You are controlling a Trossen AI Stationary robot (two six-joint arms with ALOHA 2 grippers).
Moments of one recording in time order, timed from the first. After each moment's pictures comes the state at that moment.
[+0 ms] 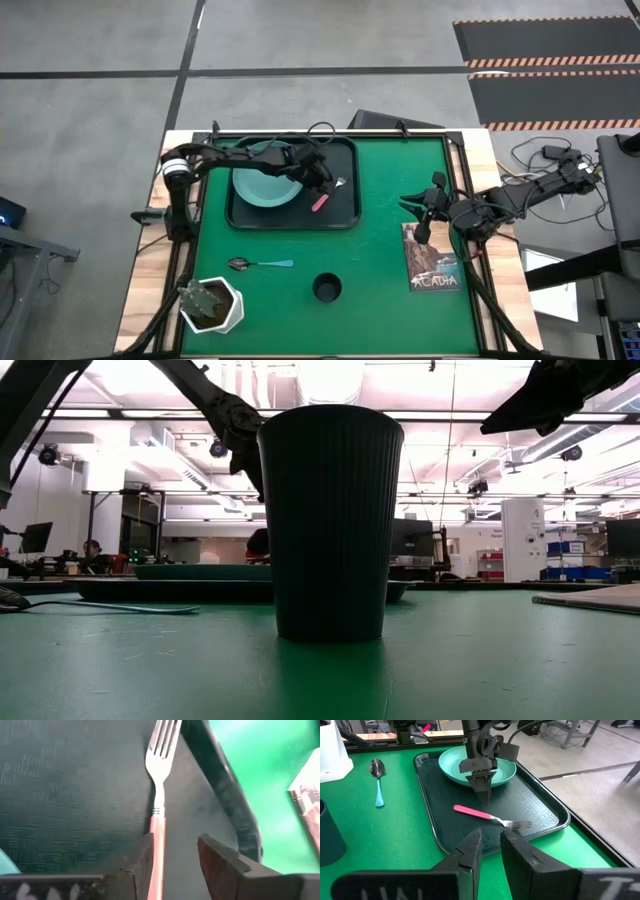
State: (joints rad) left arm 0.37 1.89 1.26 -0.28 0.18 -0.70; right arm 0.35 0.72 0.59 -0.41 0.67 0.26
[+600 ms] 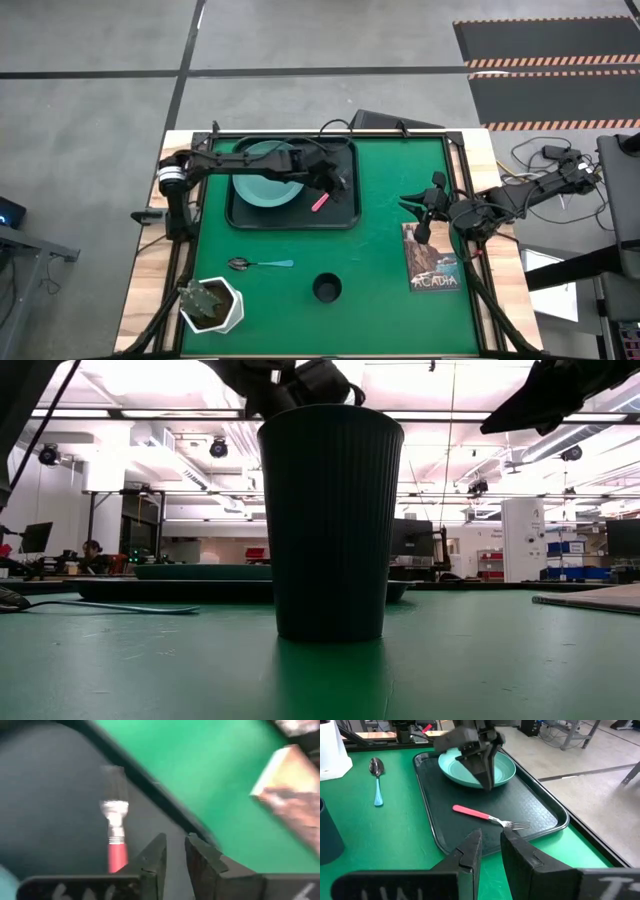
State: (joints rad) left arm 0.22 1.86 1.49 -0.47 -0.09 -0.56; right arm 0.35 0.72 0.60 -0.41 0.67 0.25
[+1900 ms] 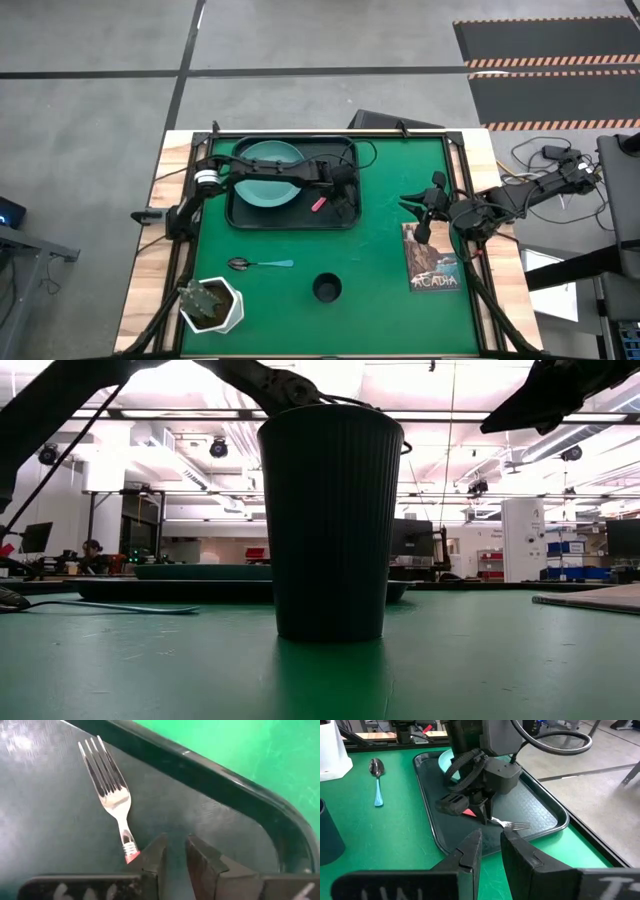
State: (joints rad) left arm 0.20 2.14 1.70 -0.64 -0.17 -0.27; right arm 0.35 0.72 0.60 -0.42 0.67 0.25
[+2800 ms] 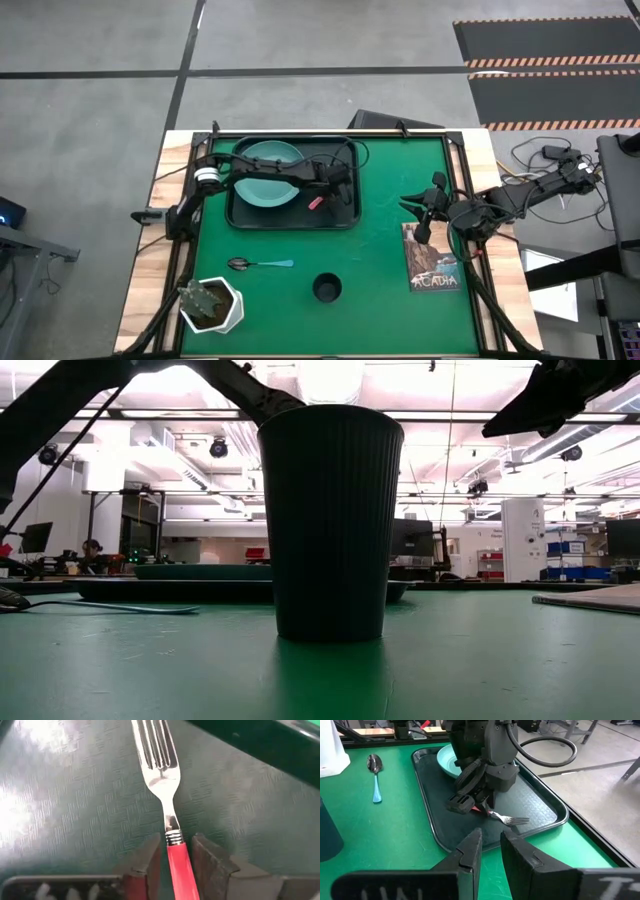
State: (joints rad) left arm 0.23 2.14 1.60 -0.60 -0.27 -0.28; right arm 0.35 0.72 0.60 -0.44 0.67 0.27
